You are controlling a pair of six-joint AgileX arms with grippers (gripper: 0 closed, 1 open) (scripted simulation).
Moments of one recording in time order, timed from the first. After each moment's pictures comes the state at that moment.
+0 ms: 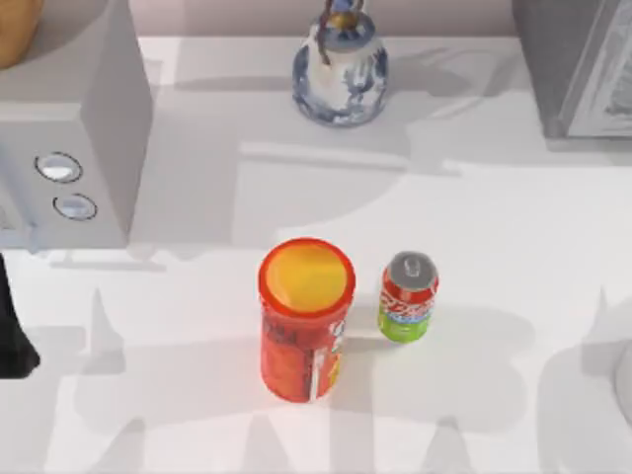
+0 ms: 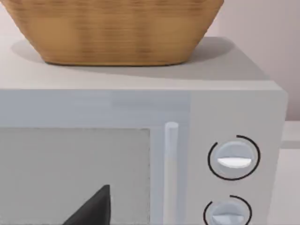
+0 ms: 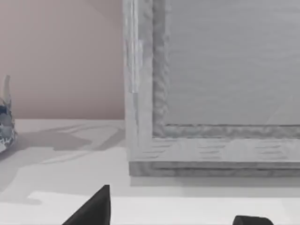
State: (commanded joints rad) left arm 0.00 0.00 0.00 0.00 0.00 0.00; right arm 0.00 0.00 0.00 0.00 0.00 0.00
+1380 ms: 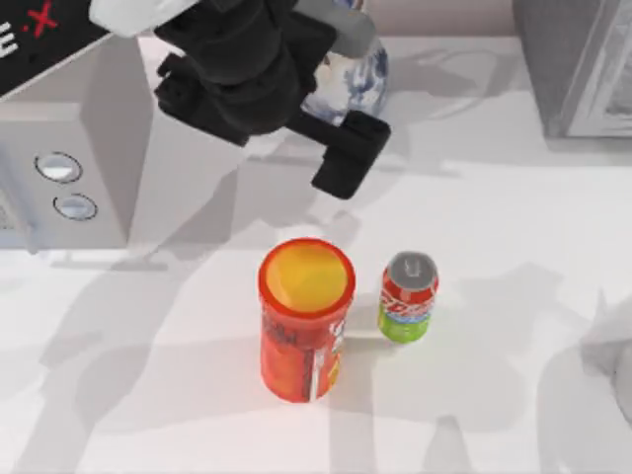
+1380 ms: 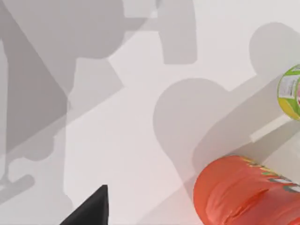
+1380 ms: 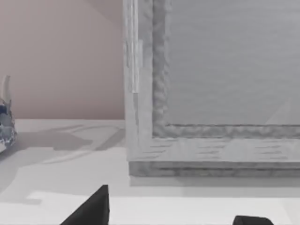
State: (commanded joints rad) left arm -0.65 1.85 1.77 -1.17 0.00 -0.04; right arm 0.00 0.00 0.00 0.00 0.00 0.00
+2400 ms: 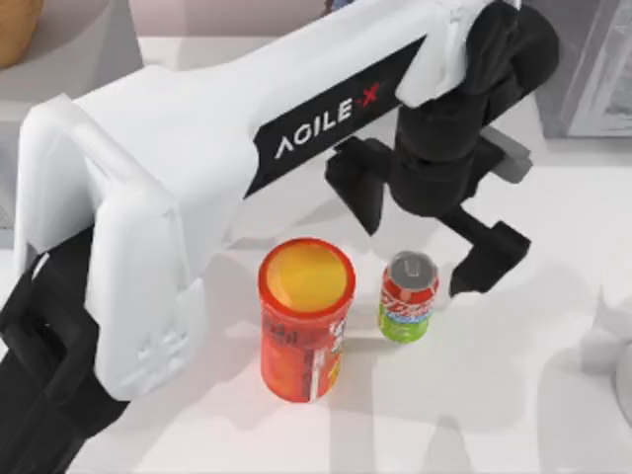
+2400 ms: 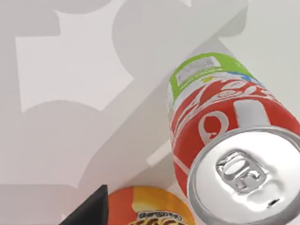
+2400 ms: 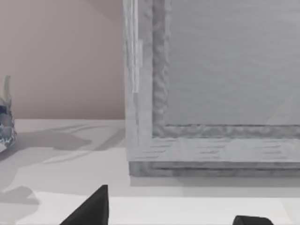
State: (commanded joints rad) left arm -0.86 2.43 2.36 -1.50 0.01 -0.05; right arm 0.00 0.00 0.00 0.00 0.00 0.00
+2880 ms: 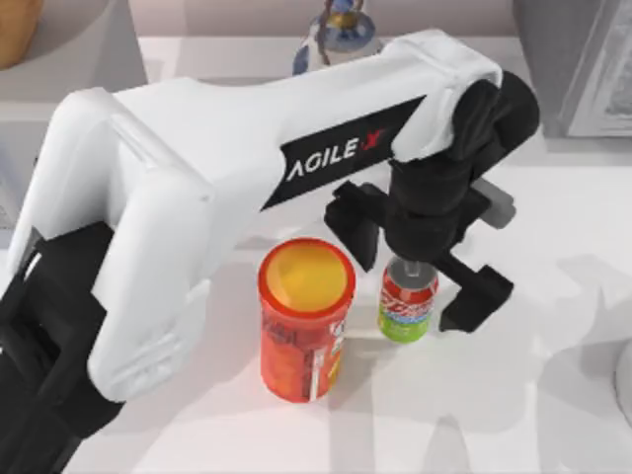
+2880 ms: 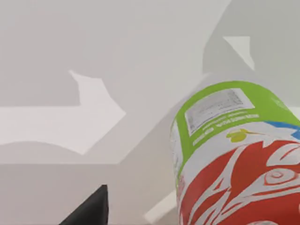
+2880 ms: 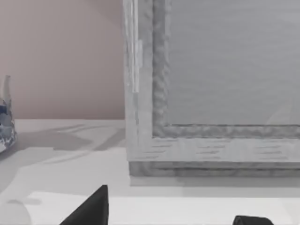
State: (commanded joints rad) left arm -0.86 2.41 2.11 -1.27 0.01 -0.05; right arm 0.00 0.00 0.00 0.00 0.00 0.00
